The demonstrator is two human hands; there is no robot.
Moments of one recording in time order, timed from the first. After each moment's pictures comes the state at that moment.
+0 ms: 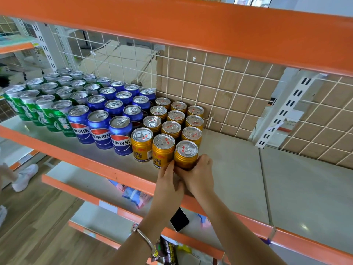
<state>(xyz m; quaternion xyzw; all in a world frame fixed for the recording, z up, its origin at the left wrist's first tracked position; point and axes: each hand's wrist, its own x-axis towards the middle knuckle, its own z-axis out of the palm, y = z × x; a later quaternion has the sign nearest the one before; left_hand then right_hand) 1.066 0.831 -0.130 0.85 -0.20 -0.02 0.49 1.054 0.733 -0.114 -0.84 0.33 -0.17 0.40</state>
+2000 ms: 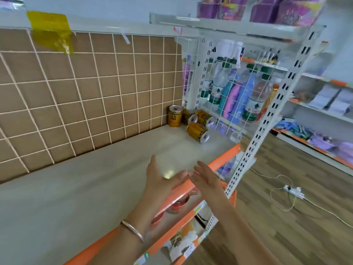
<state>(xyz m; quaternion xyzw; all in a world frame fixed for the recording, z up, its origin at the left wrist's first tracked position) 0.602 0.329 -0.070 0.62 -0.45 -0.42 0.49 0.452 0.318 -0.078 -0.52 0.52 -0.43 0.53</state>
